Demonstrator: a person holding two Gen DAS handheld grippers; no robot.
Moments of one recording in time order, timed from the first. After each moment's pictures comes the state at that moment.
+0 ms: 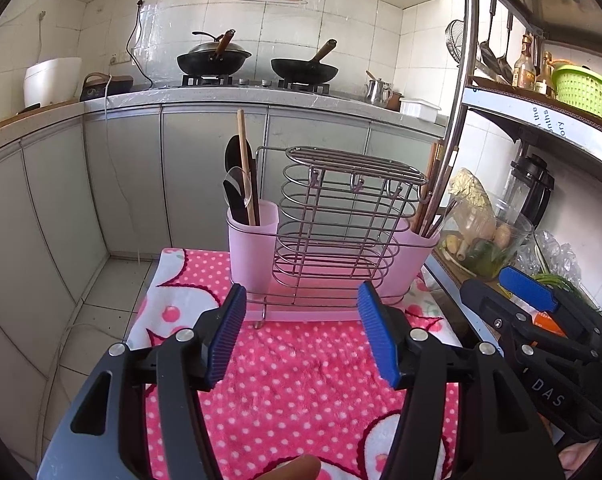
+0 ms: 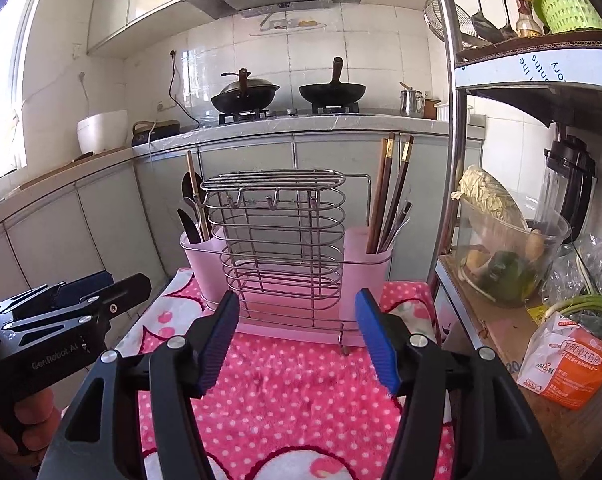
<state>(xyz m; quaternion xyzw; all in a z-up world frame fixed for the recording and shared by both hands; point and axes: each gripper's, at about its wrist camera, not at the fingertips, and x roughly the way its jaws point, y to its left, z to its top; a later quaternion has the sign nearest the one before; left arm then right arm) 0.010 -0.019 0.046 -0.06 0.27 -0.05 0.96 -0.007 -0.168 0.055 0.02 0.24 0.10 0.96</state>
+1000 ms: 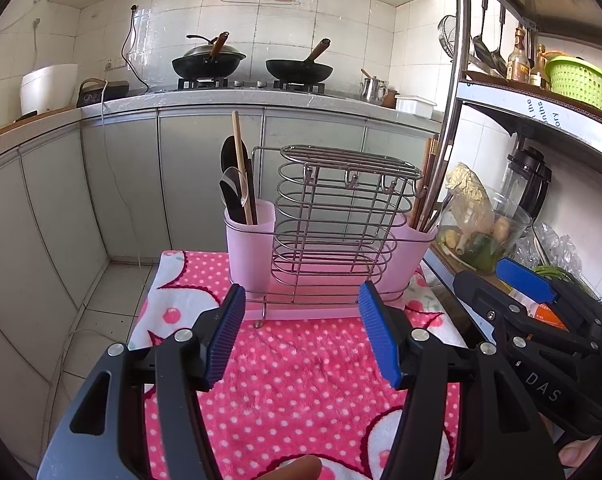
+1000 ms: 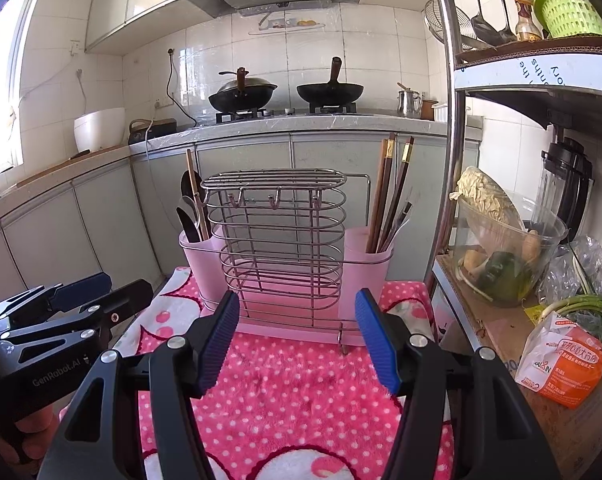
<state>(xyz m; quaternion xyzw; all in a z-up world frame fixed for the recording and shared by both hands) 0.008 -0.021 0.044 -0.04 0.27 -0.06 0.96 -0.008 -0.163 0.057 0.01 0.24 0.10 0.97</state>
